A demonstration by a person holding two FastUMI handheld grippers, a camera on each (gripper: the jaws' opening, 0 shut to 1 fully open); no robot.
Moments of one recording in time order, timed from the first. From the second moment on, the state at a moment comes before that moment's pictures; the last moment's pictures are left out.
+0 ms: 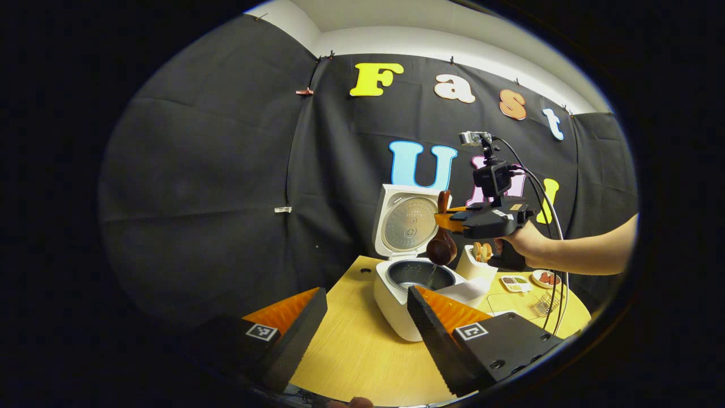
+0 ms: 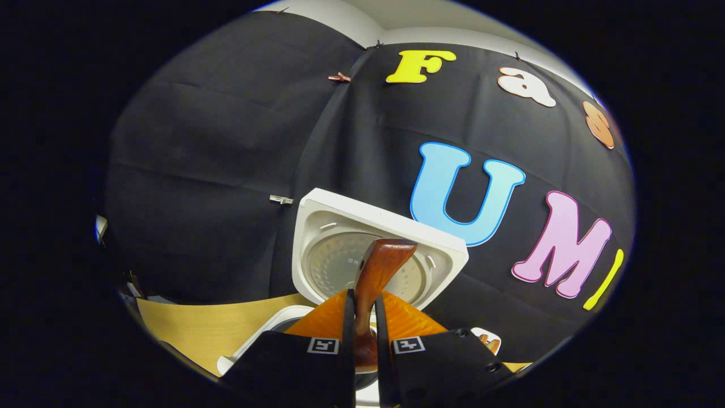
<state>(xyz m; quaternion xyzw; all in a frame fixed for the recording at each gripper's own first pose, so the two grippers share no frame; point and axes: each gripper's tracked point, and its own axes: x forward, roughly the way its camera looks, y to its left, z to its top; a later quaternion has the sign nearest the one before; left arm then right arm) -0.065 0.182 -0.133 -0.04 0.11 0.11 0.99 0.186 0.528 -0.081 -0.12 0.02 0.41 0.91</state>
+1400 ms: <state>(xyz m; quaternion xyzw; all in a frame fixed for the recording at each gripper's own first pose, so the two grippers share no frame) -0.061 0.124 -0.107 -0.03 0.09 0.09 0.99 0.196 0.273 -0.022 0.26 0.11 0.28 0.92</state>
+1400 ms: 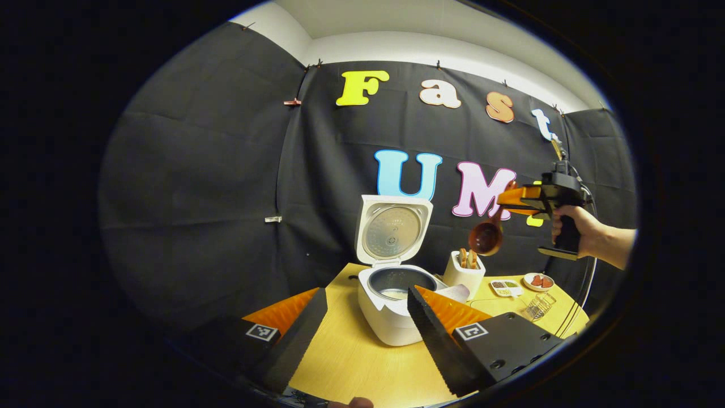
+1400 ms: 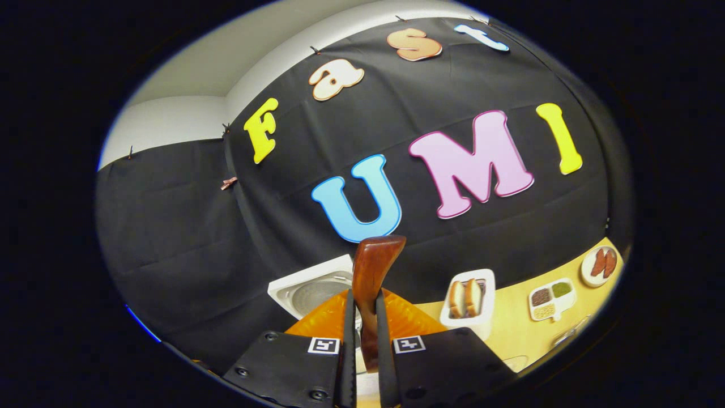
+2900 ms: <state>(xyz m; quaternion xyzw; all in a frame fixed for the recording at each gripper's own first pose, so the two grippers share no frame) -0.051 -0.003 -0.076 0.01 0.11 0.10 0.99 0.233 -0.036 -0.298 0.24 0.22 0.08 0.94</state>
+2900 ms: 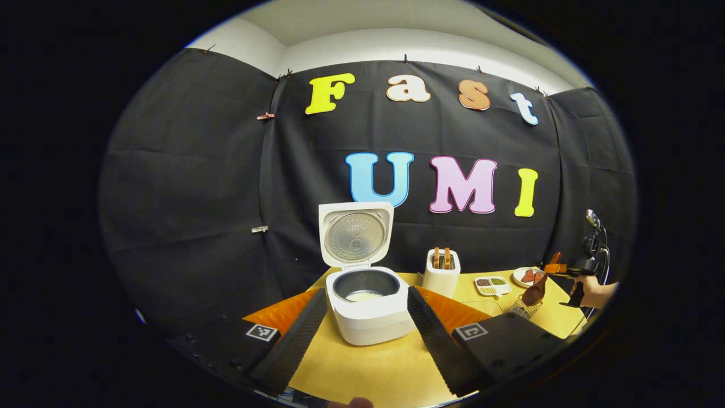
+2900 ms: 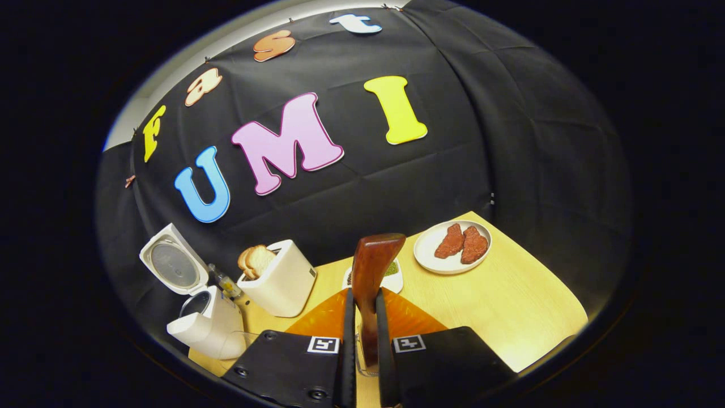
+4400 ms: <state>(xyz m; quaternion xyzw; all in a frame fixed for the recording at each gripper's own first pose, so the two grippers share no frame) 0.030 0.028 -0.013 0.01 0.03 0.04 1.00 0.110 -0.100 -0.219 0.13 0.20 -0.01 0.97</state>
